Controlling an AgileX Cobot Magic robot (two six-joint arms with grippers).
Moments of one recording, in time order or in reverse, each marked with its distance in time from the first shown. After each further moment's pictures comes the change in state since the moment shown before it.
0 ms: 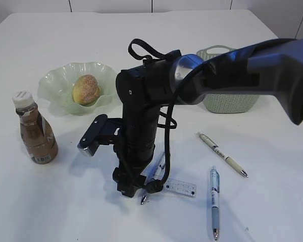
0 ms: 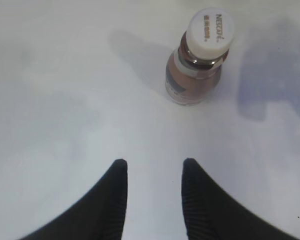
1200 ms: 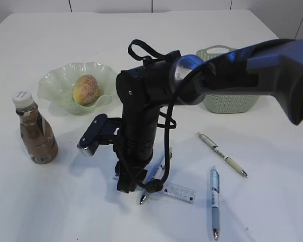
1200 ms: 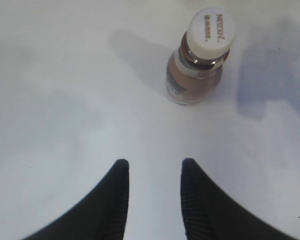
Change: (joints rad) left arm 0.000 0.000 0.000 0.002 0.000 0.000; right arm 0.000 0.002 0.000 -0.002 -0.012 -0.003
